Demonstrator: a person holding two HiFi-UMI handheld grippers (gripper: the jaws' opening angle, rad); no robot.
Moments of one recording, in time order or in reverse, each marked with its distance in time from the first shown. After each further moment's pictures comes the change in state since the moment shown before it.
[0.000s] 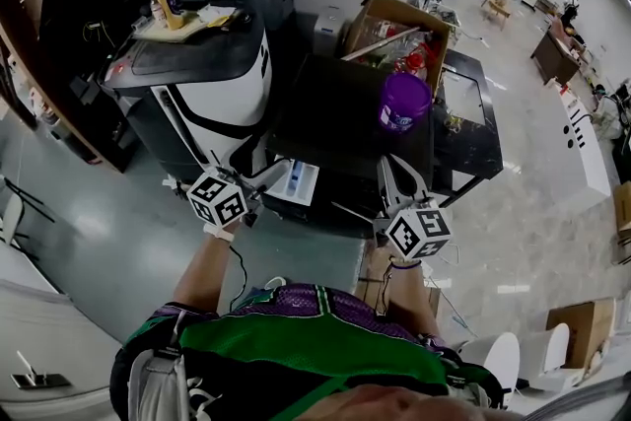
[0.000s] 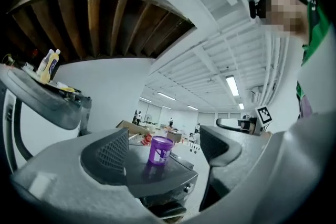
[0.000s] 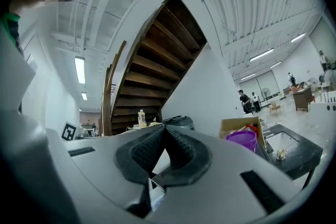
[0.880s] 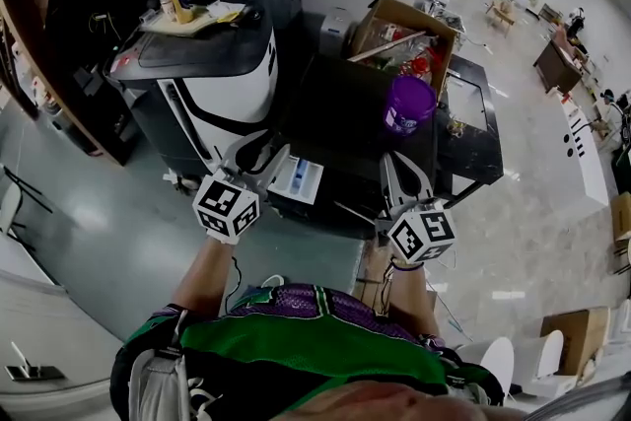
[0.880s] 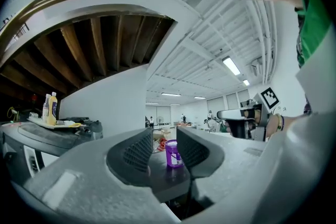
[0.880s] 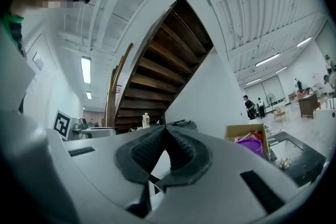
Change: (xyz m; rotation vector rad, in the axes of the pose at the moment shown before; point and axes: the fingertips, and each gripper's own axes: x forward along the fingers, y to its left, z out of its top) left arm -0.012 -0.034 0.053 0.284 0.015 0.114; right arm 0.003 0.028 0.023 -0.048 -0.031 0.037
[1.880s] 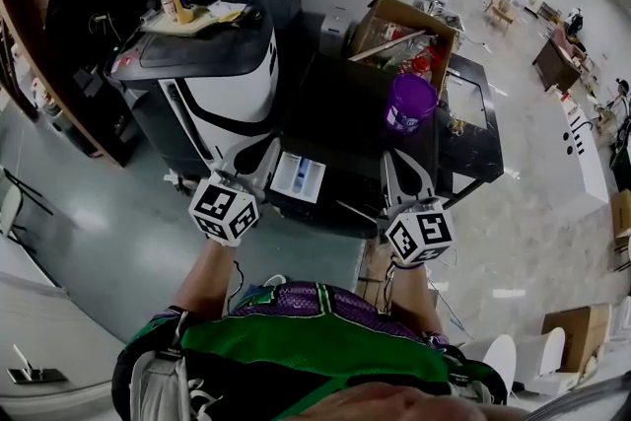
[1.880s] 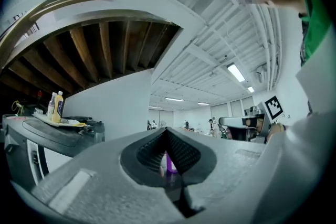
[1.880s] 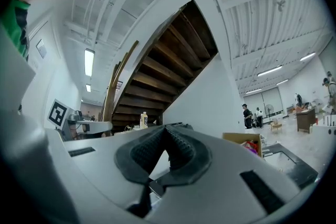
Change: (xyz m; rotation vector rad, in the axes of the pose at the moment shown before) left arm -0.017 0.007 0.013 -0.051 -0.053 0.040; right arm 0.000 0.014 0.007 -0.102 -0.011 -0.026
